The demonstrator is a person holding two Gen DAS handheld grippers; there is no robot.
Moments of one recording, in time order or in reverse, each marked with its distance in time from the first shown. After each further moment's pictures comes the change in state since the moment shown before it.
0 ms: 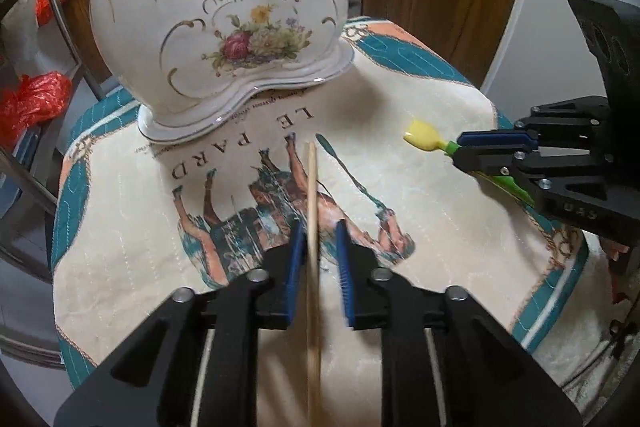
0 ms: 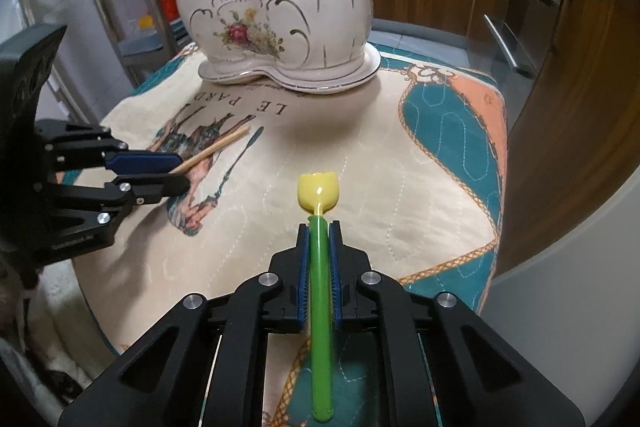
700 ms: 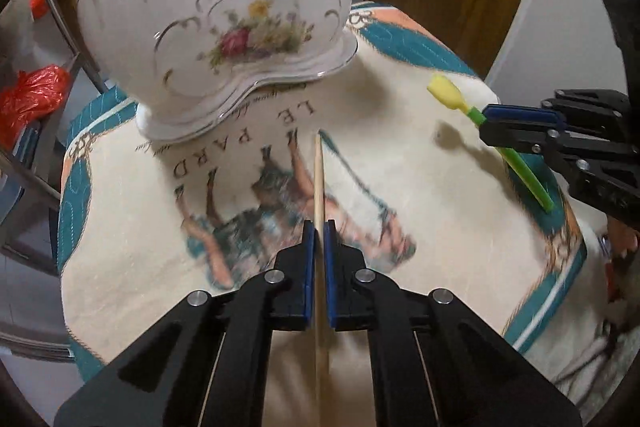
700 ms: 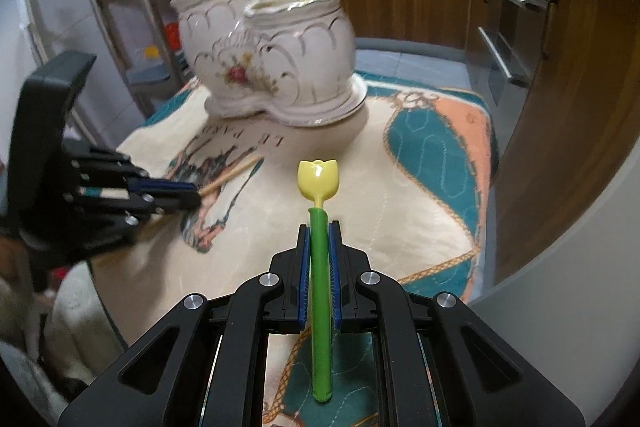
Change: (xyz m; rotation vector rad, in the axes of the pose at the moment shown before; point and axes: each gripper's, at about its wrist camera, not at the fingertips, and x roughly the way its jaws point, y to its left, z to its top) left arm -0.004 0.006 0.008 0.002 0.098 -0.008; right arm -0.015 -0.007 0.003 0.011 -0.048 0.028
